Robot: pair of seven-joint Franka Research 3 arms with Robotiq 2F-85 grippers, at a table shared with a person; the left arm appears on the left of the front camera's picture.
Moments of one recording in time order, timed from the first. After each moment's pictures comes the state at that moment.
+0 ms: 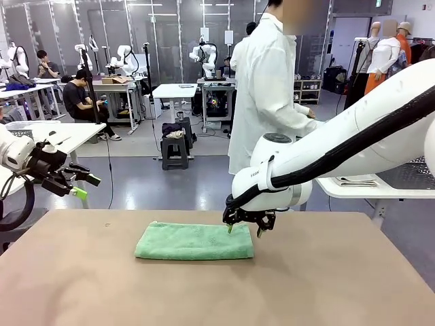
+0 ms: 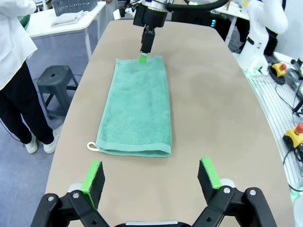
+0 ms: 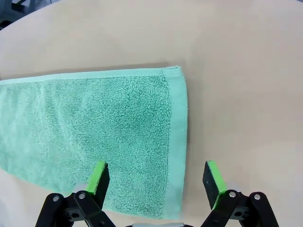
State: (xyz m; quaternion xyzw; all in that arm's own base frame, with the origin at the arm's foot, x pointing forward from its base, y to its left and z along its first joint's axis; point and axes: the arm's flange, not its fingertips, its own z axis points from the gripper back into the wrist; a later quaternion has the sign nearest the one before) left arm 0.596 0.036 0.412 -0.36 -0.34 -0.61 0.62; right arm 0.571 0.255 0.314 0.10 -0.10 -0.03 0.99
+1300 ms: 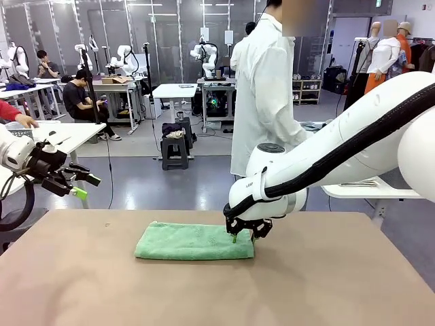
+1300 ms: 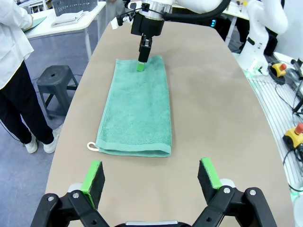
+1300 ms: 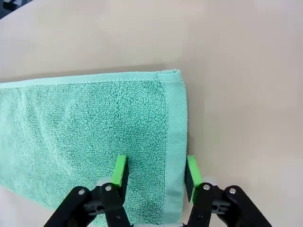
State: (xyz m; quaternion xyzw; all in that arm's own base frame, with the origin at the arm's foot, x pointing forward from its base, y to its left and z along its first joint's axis) left arm 0.596 0.036 0.412 -0.36 -0.34 -0.61 0.62; right arm 0.577 0.261 0.290 0.08 -0.09 -0.03 0.99
